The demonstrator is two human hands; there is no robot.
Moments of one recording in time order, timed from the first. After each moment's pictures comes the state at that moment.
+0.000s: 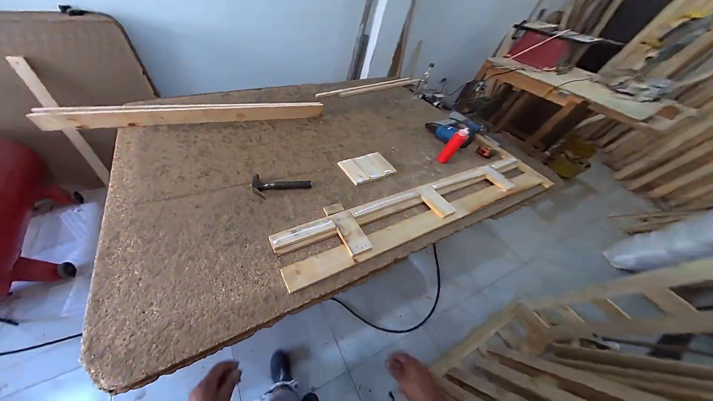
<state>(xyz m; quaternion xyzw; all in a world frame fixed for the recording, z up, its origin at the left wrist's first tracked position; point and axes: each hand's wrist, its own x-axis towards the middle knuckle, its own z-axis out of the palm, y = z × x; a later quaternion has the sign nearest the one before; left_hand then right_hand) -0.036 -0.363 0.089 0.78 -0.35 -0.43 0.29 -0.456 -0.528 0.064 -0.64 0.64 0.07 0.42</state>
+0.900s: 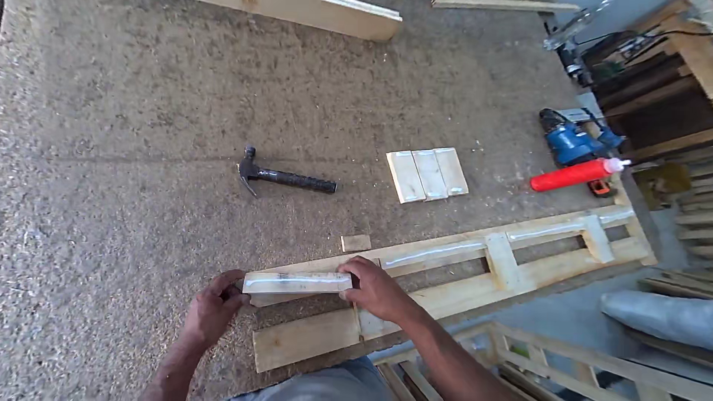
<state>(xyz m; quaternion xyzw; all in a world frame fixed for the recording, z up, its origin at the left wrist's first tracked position) 0.042 -0.690 0.051 0.79 -0.30 -0.43 0.33 -0.236 -0.918 0.111 -0.79 0.41 0.18 0.41</state>
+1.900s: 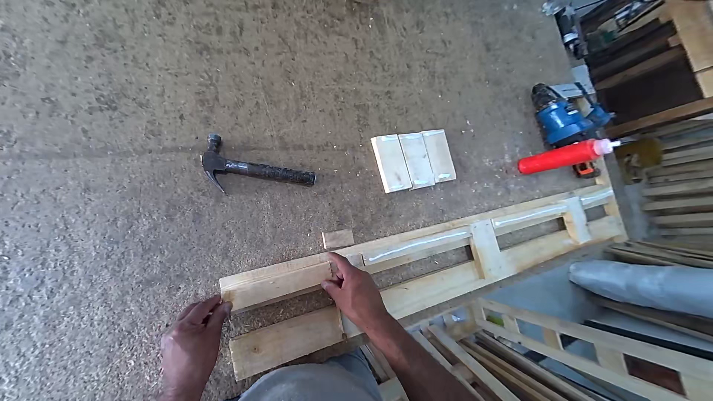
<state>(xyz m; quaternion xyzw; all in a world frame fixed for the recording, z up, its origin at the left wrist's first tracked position) -0.012 -0.698 0.075 0.88 -0.25 -0.30 0.25 -0.231 -0.906 0.100 -0.74 0.54 0.18 0.37</state>
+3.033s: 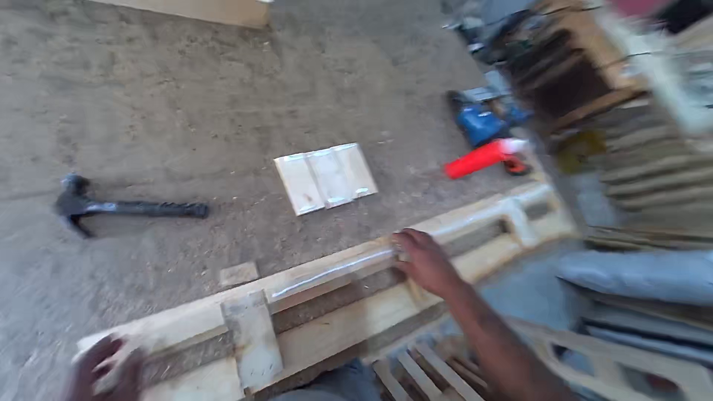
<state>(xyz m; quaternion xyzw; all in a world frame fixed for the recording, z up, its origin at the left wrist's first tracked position) -0.115 -0.774 0.113 0.87 -0.32 -0.23 0.29 -0.548 -1.149 0.097 -0.86 0.48 0.12 0.14</state>
